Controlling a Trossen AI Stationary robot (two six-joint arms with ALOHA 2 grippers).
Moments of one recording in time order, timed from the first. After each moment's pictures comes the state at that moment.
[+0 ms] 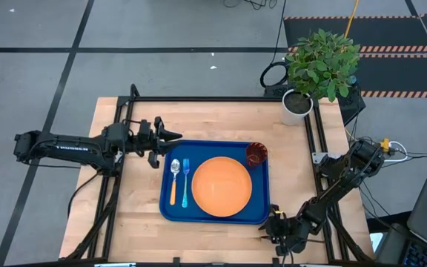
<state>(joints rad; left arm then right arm) 0.08 0.83 0.43 0.55 0.05 -0.23 0.92 1.68 0.68 0.13 0.45 0.75</state>
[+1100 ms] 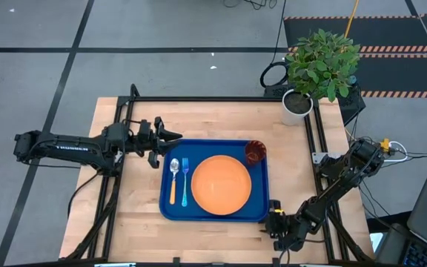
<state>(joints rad) 0.08 0.83 0.43 0.55 0.05 -0.23 0.91 1.68 0.68 0.03 0.50 0.78</state>
